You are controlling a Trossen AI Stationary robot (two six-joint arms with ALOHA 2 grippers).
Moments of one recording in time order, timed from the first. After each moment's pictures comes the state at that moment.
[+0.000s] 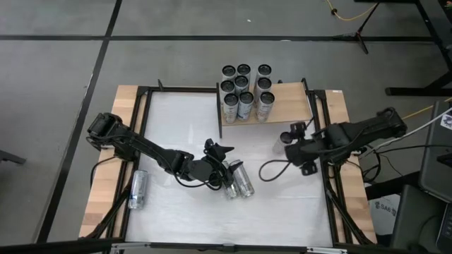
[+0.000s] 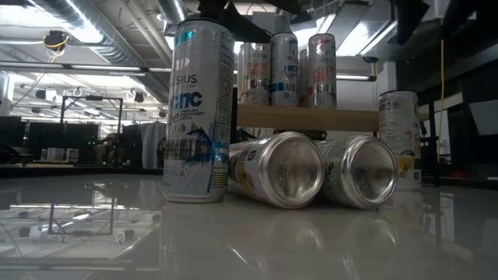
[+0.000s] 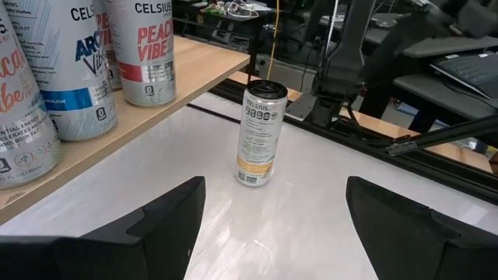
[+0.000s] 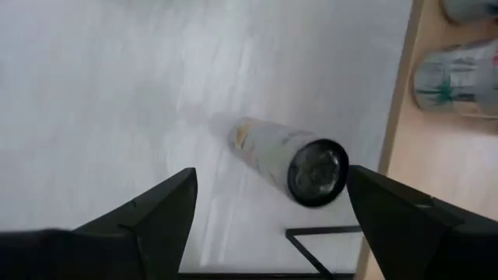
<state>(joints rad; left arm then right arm) -0.35 1.68 1.10 0.21 -0.80 -0.44 0.36 1.28 1.37 -1.45 0.32 0.02</state>
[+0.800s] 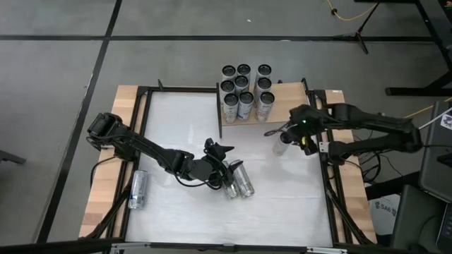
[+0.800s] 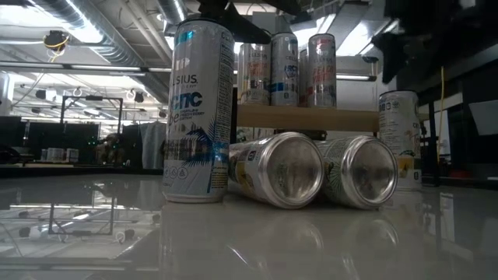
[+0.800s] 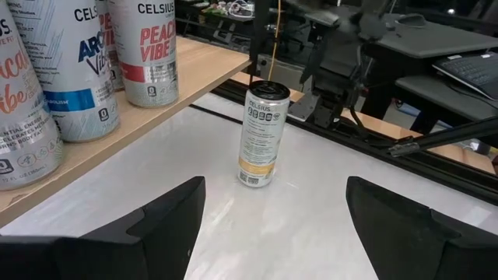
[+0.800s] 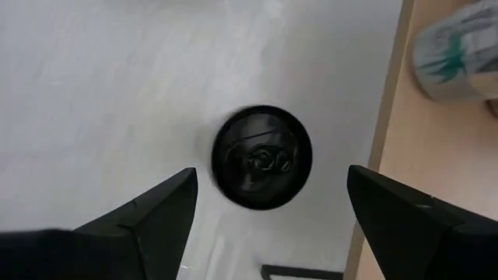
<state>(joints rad) -0.34 1.68 1.10 0.21 -0.80 -0.43 -0.17 1.01 1.04 -1.14 0.00 -0.58</state>
